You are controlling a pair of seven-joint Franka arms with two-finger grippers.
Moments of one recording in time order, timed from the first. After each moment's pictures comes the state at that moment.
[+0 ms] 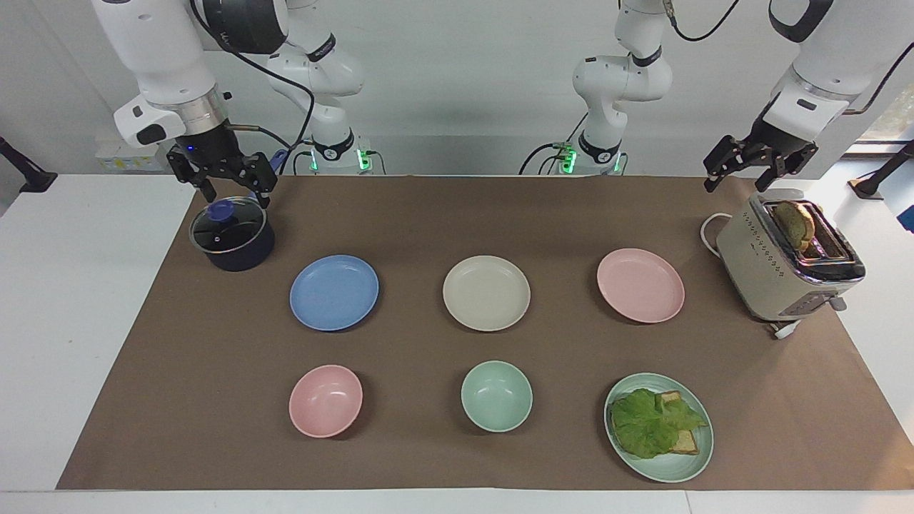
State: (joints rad) left arm -0.15 -0.03 0.14 -1.56 -0.04 1.51 0.00; right arm -0.05 -0.01 0.06 -1.61 -0.03 1.63 0.15
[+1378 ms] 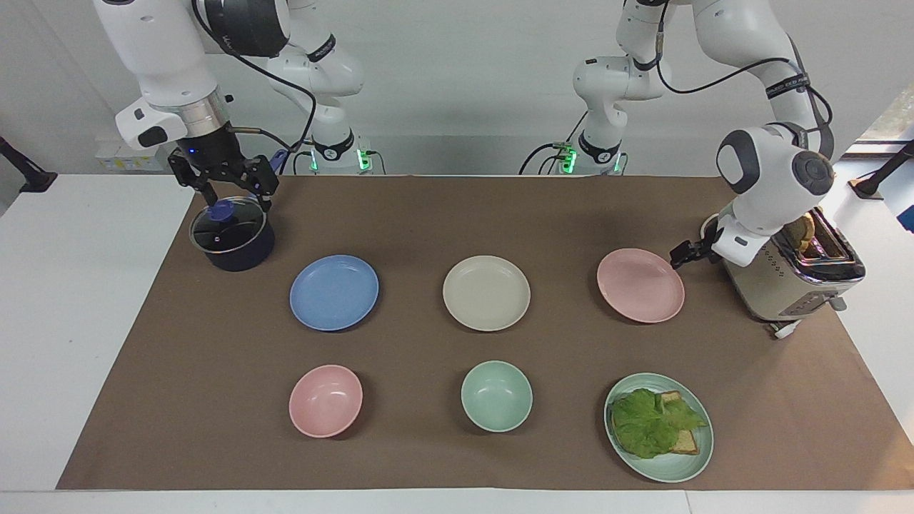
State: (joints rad) left arm -0.07 0.14 0.15 -2.05 -0.04 2.00 0.00; right arm -0.05 -0.01 0.06 -1.61 -0.02 1.65 0.15
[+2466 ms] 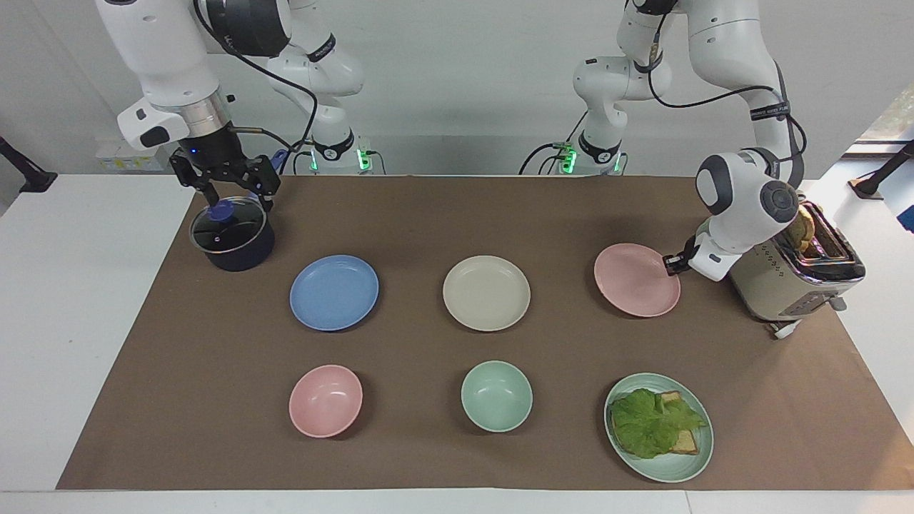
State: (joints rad) left arm -0.07 0.16 0.14 -2.13 -0.04 2.05 0.00; right arm -0.05 -0.01 0.06 -1.61 -0.02 1.65 0.15
